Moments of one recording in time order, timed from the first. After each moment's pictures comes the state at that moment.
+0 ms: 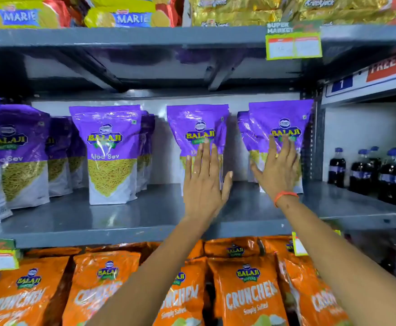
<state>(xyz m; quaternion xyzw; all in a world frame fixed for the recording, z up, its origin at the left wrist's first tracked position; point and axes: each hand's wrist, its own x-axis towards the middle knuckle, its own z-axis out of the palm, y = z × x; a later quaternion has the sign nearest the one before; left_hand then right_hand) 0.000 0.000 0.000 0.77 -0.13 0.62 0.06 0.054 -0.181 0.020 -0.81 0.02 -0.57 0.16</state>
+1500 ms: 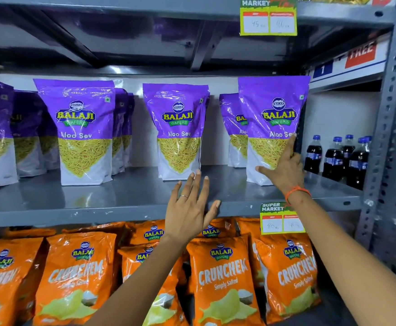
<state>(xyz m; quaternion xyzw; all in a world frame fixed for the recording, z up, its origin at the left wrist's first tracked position) -0.008 -0.017 -0.084 0.81 -0.15 0.56 -0.06 0.030 -0.261 0.000 -0.87 0.10 -0.39 0.29</state>
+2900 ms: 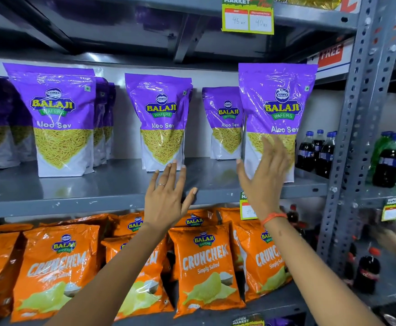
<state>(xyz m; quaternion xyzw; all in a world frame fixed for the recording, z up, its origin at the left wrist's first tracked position) -0.022 -0.004 -0.076 0.85 -0.14 0.50 -0.02 -0.045 -0.220 -0.033 -0.74 0.00 -0.64 0.20</state>
